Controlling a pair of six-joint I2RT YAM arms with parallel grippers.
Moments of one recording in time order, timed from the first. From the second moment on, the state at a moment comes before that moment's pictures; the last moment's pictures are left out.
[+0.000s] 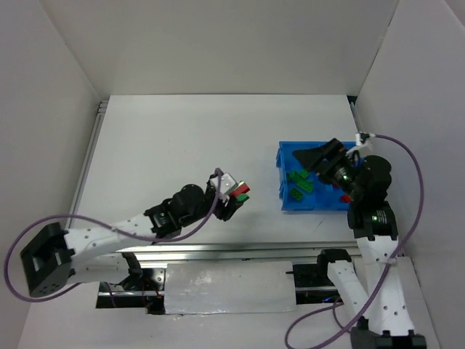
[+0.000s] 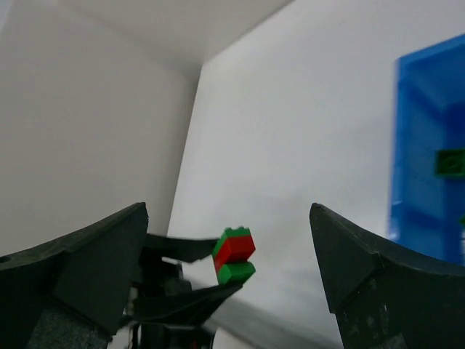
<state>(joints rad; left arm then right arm) -0.97 1.22 0.65 0.28 -0.08 -0.04 -0.08 0.64 0.88 -0.40 -0.45 0.81</state>
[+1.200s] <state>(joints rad) -1.06 0.71 0.61 0.08 -0.24 0.05 0.75 1.07 0.80 0.15 -0.46 0.91</state>
